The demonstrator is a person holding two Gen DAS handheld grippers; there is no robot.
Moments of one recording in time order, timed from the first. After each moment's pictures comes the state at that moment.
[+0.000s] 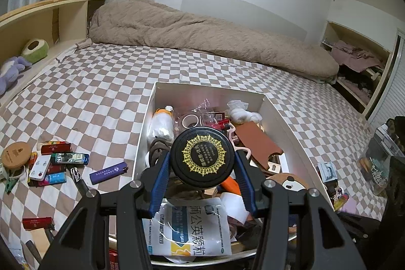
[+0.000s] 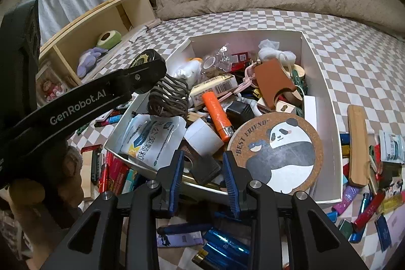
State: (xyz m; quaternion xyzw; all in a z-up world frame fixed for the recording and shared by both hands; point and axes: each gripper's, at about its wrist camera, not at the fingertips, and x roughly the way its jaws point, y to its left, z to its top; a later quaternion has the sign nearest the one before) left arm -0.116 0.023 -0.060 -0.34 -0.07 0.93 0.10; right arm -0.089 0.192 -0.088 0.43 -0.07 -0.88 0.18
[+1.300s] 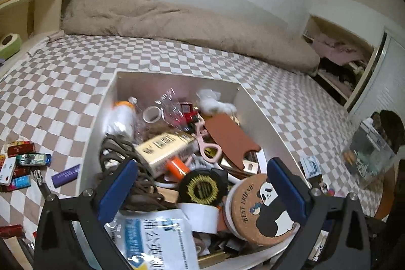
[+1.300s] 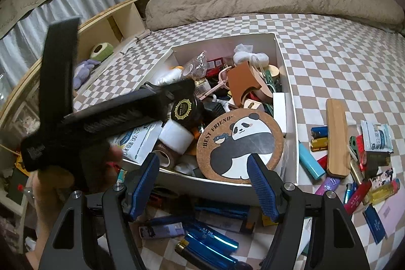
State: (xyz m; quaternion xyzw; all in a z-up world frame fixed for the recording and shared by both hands) left arm -0.142 0.048 -0.076 -0.35 -0.08 0.92 0.17; right arm -0.072 0.230 -0.083 0.41 -0.09 -0.89 0.16
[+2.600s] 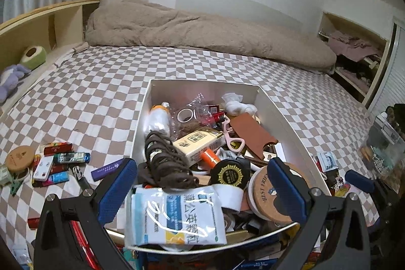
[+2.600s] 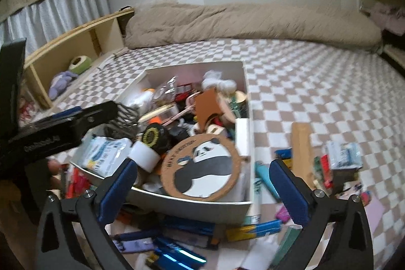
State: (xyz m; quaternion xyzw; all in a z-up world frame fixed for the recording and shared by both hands) left arm -0.105 0.028 -0.061 -0.34 -0.05 0.93 0.11; right arm -0.064 0.243 -0.070 0.35 -0.03 -0.93 0.07
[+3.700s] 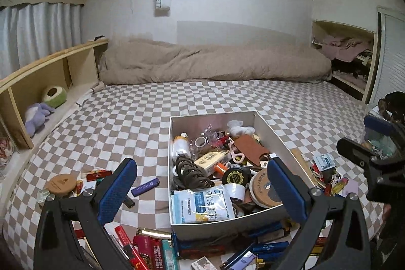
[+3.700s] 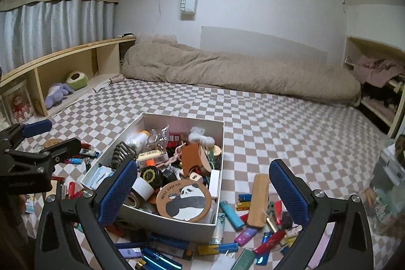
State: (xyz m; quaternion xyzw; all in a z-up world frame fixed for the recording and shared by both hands) left arm -0.032 0.013 0.008 -0.26 0.01 0.96 0.09; right arm -0.024 0.236 0.019 0.25 0.04 -0.97 0.03
